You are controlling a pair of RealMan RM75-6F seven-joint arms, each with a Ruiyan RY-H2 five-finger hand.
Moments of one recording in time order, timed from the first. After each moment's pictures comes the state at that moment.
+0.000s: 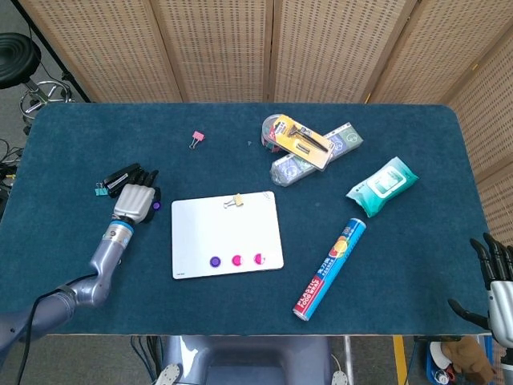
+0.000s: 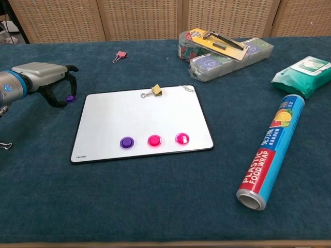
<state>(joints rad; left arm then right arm) -0.79 -1.69 -0.17 -0.92 1.01 0.74 0.31 -0.04 -0.99 0.06 -1.80 -1.54 1.60 -0.05</state>
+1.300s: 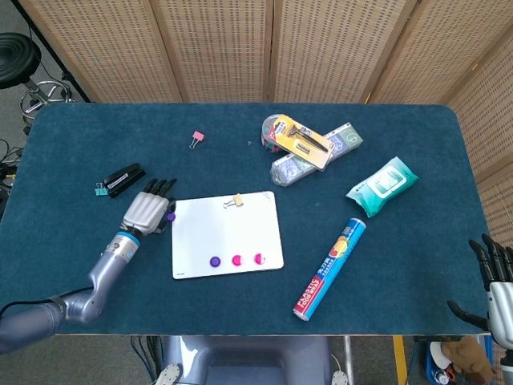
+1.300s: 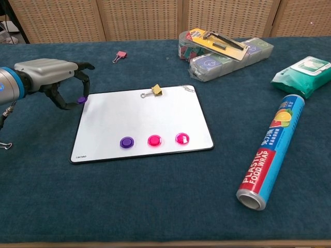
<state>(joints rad) -0.75 -1.53 -0.14 -1.30 1.10 0.83 0.34 -0.04 -0.98 0.05 -1.81 -1.54 1.59 -0.05</state>
